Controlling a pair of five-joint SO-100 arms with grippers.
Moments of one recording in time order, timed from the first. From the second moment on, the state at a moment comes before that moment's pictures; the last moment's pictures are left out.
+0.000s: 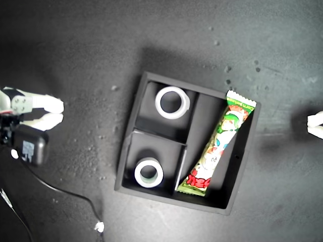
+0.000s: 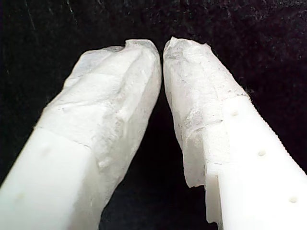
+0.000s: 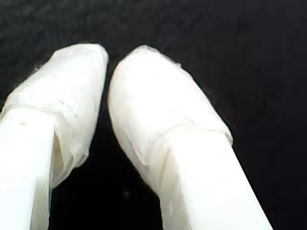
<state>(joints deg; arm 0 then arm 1) 0.4 191.2 176.5 60.4 -75.8 -4.7 191.2 178.3 61.4 79.5</state>
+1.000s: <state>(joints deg) 3.6 191.2 176.5 77.9 -73.6 -1.0 192.1 178.3 76.3 69.9</state>
